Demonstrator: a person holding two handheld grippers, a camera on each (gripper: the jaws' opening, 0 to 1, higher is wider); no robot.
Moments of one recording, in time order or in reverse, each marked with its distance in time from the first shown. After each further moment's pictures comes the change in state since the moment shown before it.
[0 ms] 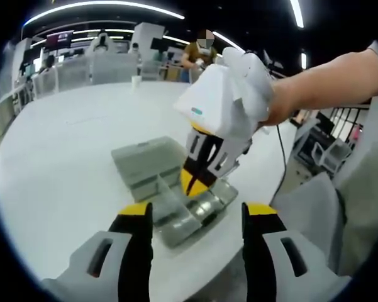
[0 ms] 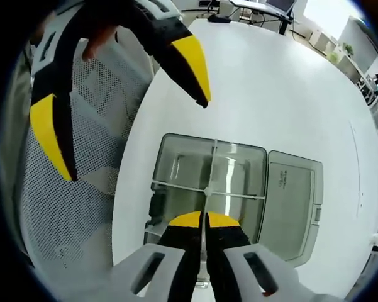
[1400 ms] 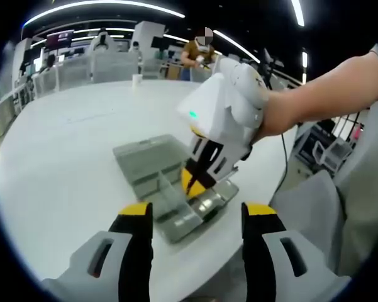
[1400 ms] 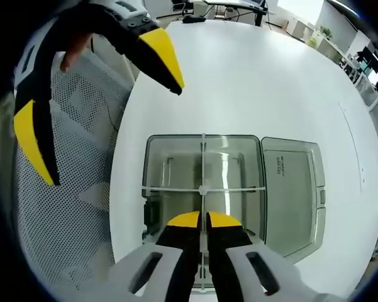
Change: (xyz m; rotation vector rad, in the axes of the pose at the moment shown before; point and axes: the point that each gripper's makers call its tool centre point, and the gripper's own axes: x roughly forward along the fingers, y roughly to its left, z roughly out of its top) left arm -0.004 0.001 -0.003 0.002 0.012 0.006; right arm 0.007 -0.003 -0.002 0.139 -0.035 -0.066
